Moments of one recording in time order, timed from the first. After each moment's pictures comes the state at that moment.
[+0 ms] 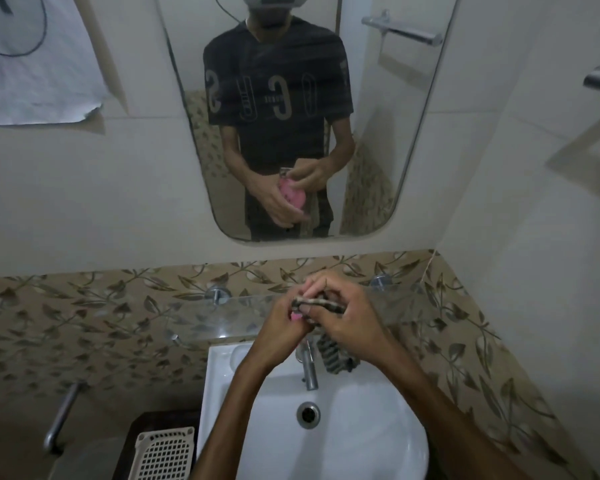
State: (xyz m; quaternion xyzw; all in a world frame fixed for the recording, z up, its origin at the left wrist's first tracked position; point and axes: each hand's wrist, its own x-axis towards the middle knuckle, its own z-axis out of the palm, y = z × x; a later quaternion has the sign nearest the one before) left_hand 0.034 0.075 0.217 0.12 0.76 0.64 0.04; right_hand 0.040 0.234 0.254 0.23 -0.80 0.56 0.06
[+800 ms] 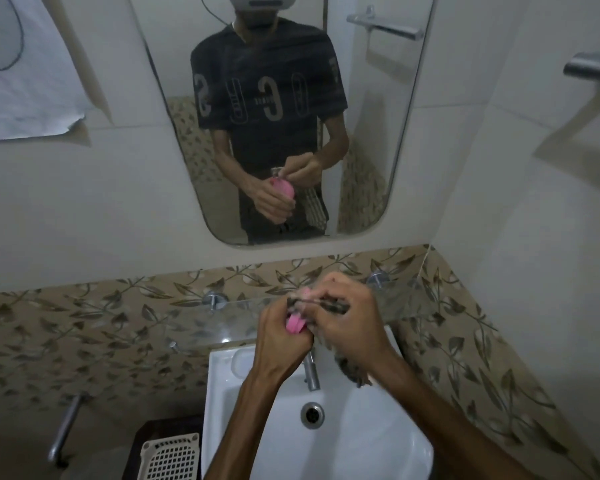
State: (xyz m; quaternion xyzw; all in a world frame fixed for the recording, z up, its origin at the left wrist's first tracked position) left_hand 0.040 0.088 0.208 0.13 0.80 0.57 -0.14; right_hand 0.051 0.230 0.258 0.16 -0.80 0.55 0.18
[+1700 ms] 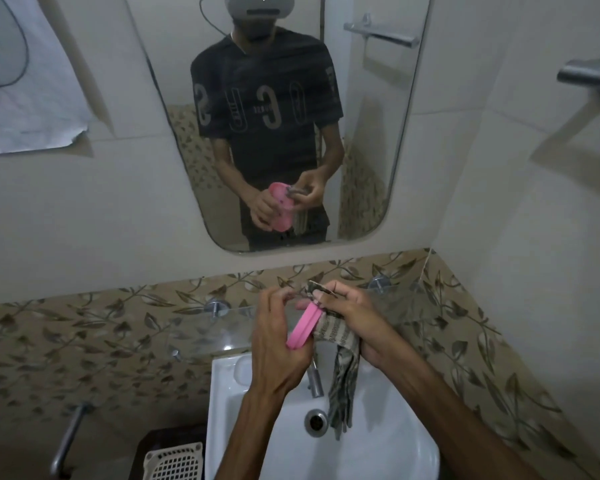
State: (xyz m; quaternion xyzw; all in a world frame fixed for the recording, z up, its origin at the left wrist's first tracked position) left_hand 0.042 0.082 0.200 0.15 0.84 0.46 -0.25; right_hand 0.026 0.242 0.239 0.01 -0.56 0.82 -0.14
